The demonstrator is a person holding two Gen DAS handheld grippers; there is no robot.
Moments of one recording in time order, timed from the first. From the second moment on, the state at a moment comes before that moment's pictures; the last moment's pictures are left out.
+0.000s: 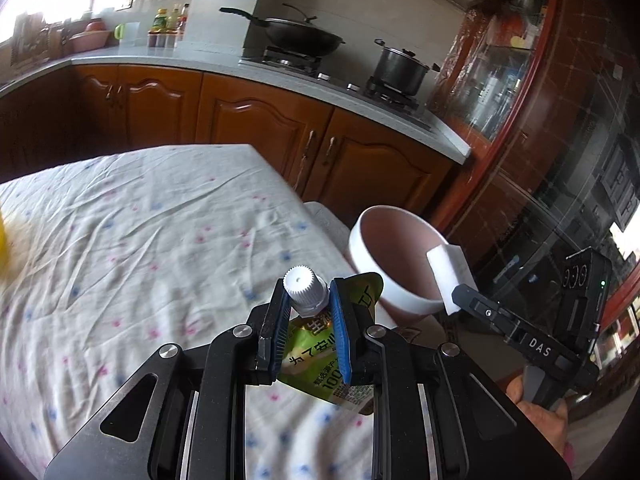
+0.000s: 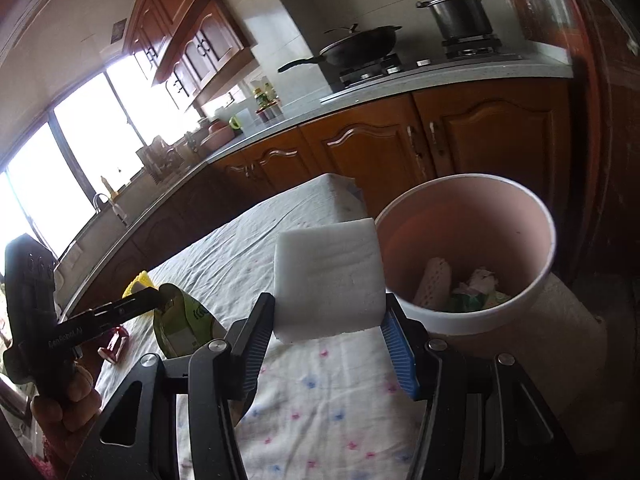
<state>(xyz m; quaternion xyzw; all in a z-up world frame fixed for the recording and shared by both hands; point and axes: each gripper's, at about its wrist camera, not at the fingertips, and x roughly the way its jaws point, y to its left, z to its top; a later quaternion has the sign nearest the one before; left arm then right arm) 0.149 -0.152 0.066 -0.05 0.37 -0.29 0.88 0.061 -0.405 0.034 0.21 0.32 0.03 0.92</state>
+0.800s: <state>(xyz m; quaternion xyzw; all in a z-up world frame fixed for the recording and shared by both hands) 0.185 -0.232 0.082 -0.03 0.36 -0.32 0.88 0.050 -0.463 0.033 0.23 0.31 -0.02 0.92</state>
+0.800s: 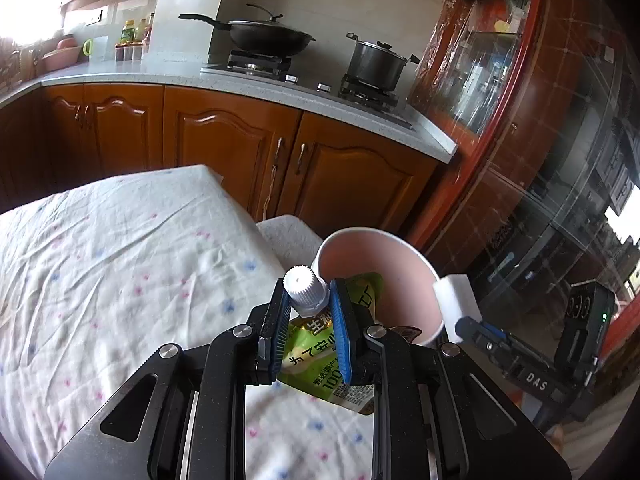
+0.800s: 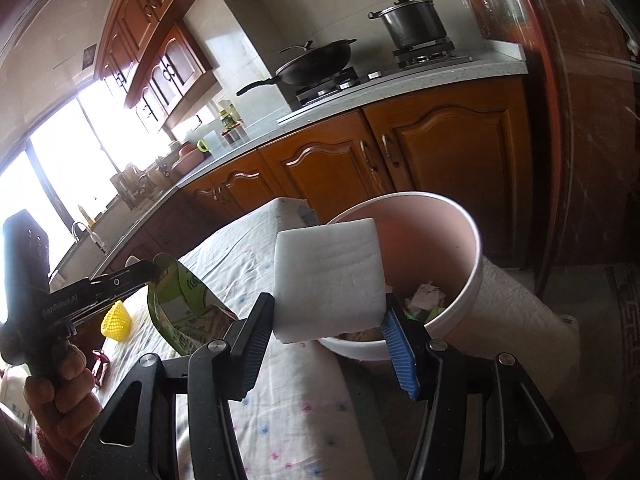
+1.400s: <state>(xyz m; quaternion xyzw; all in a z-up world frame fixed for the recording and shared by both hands) 0.237 -0.330 0.078 0.02 0.36 -0.31 0.88 0.092 -0.495 0.032 0.20 0.34 -0.06 0.92</state>
